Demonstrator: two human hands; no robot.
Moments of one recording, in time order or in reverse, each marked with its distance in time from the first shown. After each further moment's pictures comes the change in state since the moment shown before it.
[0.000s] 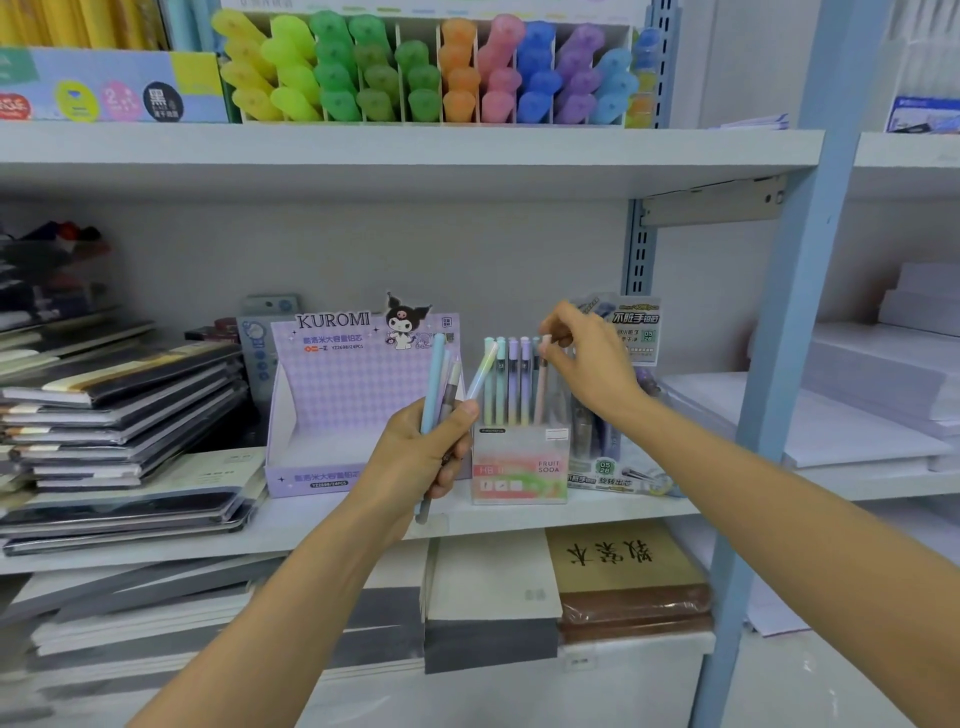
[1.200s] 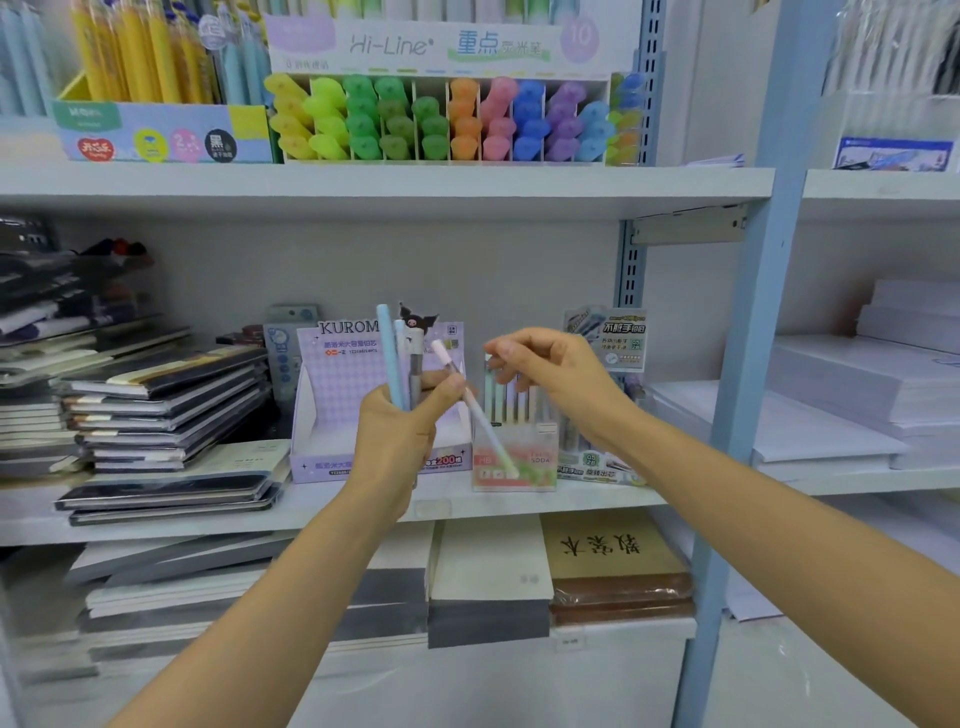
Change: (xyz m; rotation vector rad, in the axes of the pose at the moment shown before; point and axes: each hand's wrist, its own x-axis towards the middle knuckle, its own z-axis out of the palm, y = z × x) left_hand -0.032 0.035 0.008 -0.067 0.302 0.162; right_hand -0.046 -0.069 -0.038 0.762 -0.284 0.065
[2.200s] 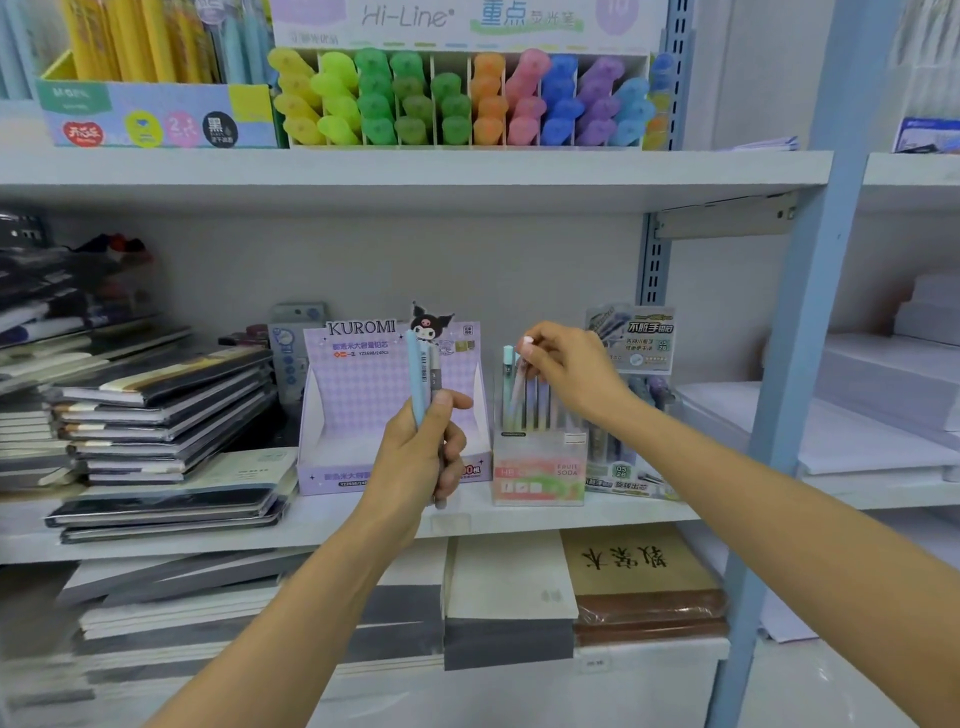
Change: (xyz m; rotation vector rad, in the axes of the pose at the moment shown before) left_hand 0.013 -0.025 -0.016 0.093 -0.176 -0.061; right_hand 0.050 0.041 0.001 -0.476 0.128 -0.008
